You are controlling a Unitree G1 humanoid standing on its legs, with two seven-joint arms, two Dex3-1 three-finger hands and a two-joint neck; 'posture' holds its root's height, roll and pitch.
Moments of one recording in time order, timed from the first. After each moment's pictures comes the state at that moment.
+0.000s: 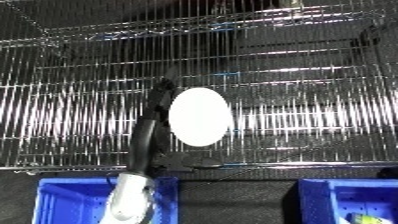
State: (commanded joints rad) left arm -0.82 0.45 -0.35 0.62 -0.50 -0.31 0.22; right arm -0.33 -0.40 0.44 0.89 0.84 -0.18 0.05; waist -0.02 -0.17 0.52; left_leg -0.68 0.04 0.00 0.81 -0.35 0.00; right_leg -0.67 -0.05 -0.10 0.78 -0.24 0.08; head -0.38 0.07
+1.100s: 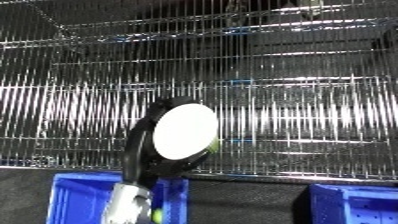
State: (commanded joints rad) left arm -0.64 0.43 -0.25 0.57 -0.83 -0.42 0.01; right arm -0.31 -0.34 0.39 1.02 0.85 -0.20 0.08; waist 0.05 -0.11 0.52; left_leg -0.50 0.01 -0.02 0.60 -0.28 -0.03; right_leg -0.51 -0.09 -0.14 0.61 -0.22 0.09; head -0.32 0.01
